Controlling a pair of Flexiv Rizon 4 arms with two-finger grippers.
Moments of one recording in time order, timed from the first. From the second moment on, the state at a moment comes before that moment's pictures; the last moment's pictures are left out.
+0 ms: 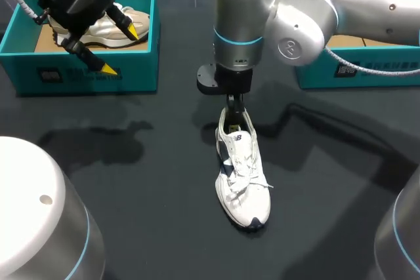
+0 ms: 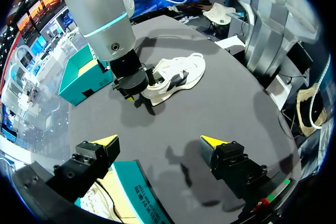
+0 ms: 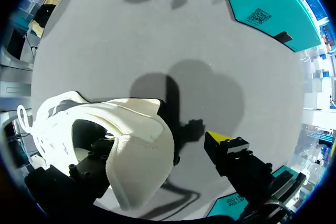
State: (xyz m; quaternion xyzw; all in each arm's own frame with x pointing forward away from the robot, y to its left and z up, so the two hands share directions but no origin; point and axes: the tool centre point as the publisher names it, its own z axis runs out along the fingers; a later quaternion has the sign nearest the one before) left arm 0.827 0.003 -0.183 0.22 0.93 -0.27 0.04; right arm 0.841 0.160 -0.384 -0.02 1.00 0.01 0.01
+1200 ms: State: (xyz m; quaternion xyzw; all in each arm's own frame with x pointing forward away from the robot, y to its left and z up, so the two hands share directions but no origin) left arm 0.827 0.003 -0.183 0.22 0.93 -0.27 0.04; right arm 0.829 0.162 -0.388 -0.01 1.00 0.02 0.03
